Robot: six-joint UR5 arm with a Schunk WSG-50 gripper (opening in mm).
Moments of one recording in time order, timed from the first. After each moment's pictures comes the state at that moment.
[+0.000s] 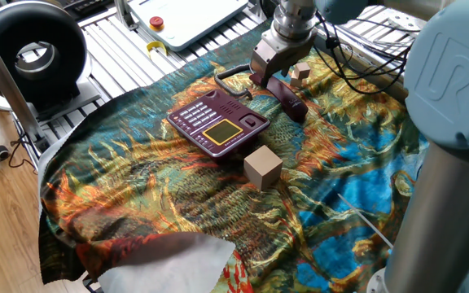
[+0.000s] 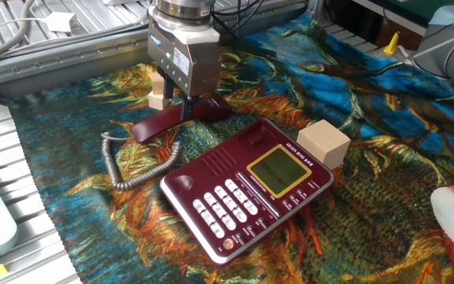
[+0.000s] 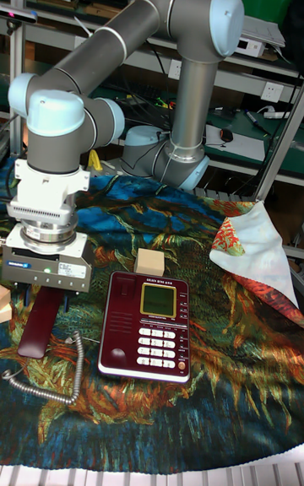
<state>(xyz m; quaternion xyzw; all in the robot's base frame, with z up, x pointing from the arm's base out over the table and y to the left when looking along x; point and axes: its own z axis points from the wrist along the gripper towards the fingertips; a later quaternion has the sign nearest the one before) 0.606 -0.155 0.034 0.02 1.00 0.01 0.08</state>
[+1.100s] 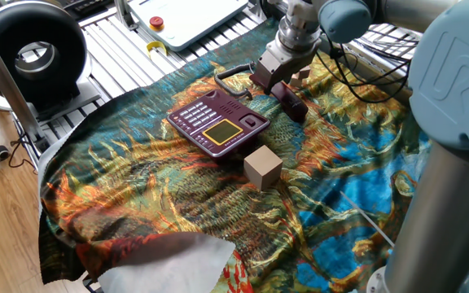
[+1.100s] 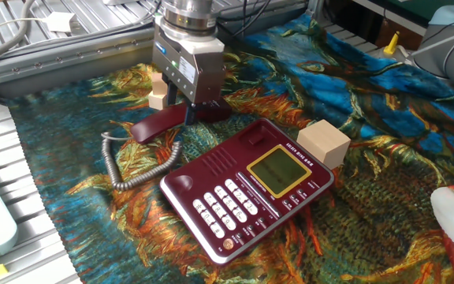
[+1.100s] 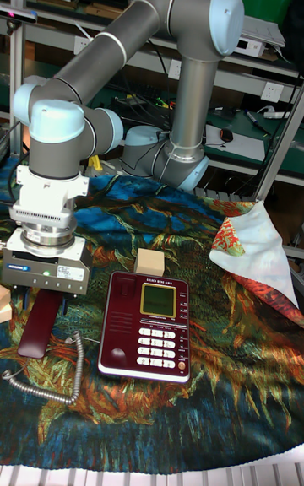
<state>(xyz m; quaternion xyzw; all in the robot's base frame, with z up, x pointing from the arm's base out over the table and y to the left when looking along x) 0.596 -0.157 0.016 0.02 1.00 0.01 0.09</state>
